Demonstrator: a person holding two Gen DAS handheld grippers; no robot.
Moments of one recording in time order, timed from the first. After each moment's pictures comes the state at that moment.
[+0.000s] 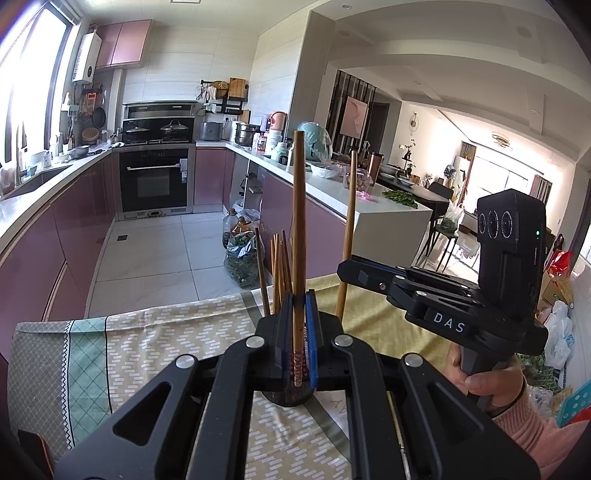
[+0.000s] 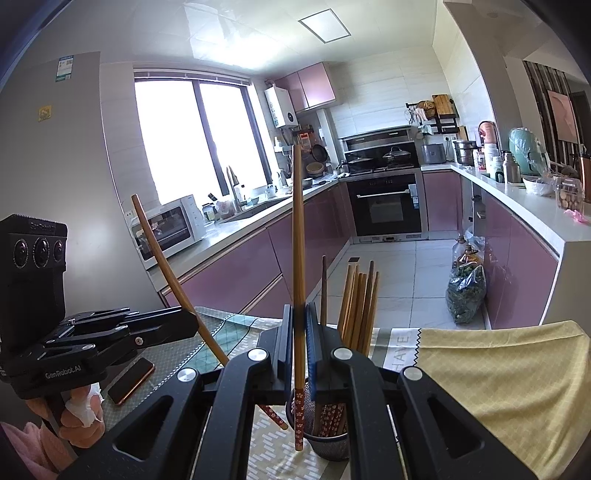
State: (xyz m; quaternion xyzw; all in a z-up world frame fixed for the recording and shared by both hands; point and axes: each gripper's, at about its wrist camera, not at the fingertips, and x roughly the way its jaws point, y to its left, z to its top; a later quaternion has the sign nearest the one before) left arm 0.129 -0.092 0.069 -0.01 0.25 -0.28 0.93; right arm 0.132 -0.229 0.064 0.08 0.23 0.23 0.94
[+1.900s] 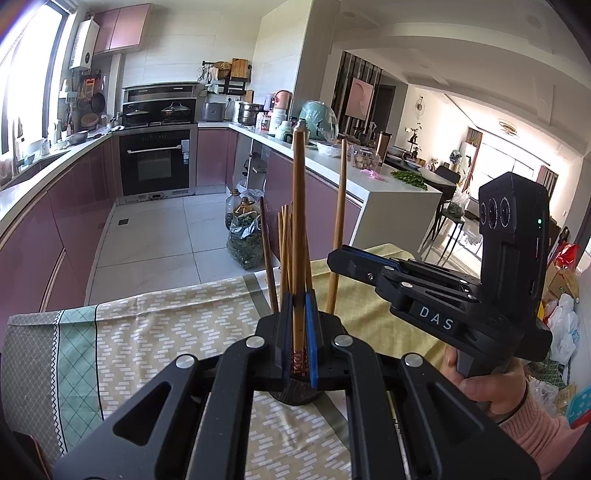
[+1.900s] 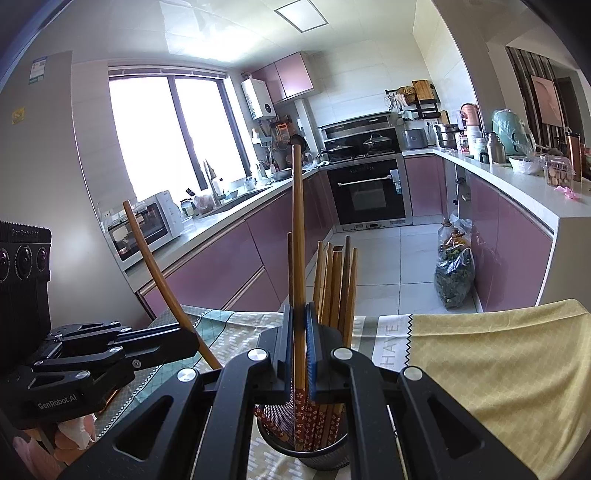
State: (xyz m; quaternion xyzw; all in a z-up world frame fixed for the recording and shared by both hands) left arm 0.146 -0.109 0.060 0.00 0.29 -0.28 0.92; right arm 0.162 -0.228 0.036 0.10 0.25 0.19 0.94
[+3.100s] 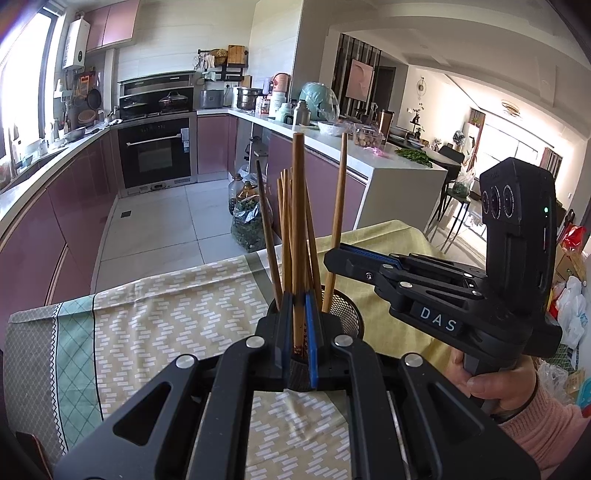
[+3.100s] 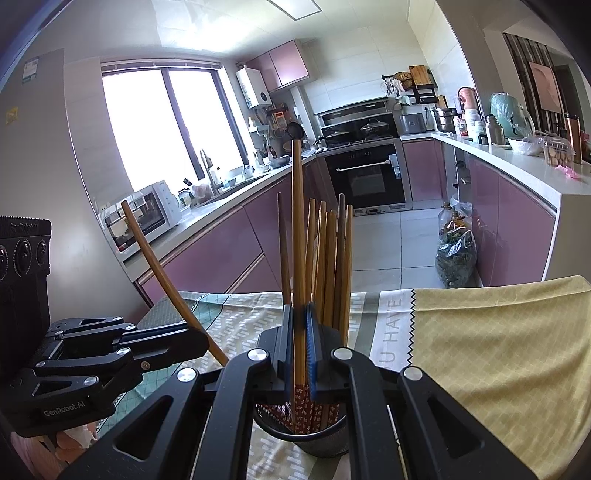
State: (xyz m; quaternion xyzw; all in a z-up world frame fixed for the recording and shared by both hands) left arm 0.159 -0.124 0.034 0.03 0.31 -0.27 0.91; right arm 0.166 -0.230 0.009 0.10 0.28 0.20 0.94
